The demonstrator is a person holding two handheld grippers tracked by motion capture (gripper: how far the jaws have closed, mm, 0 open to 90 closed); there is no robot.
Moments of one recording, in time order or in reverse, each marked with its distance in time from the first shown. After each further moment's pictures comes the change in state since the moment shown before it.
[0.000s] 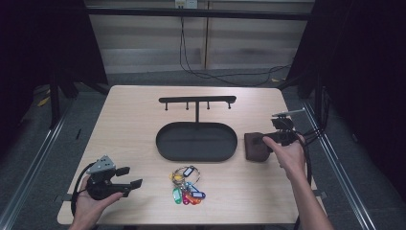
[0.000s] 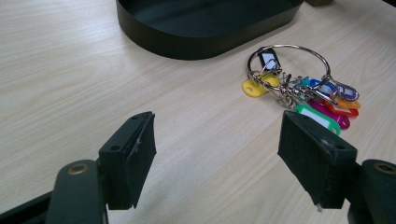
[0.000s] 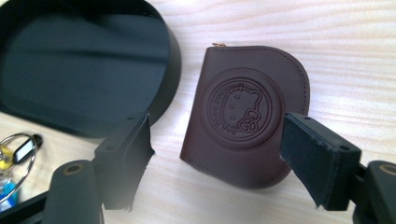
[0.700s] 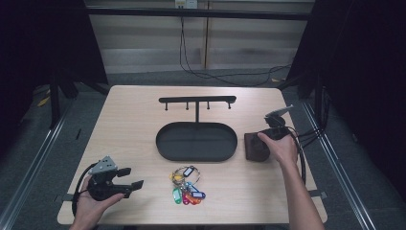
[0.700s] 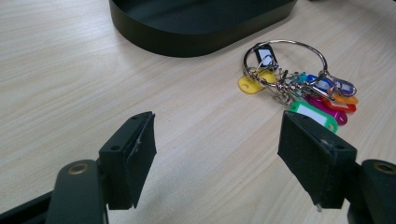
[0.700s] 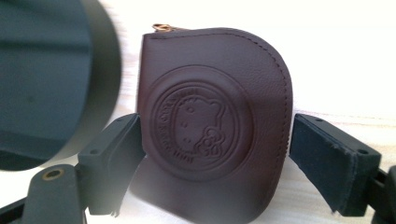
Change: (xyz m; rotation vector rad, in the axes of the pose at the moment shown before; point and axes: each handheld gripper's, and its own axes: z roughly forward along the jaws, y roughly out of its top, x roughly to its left) left arm -0.003 0.000 0.002 0.015 -0.007 0.015; right arm -0.019 0.021 0.047 0.187 -0.087 0.072
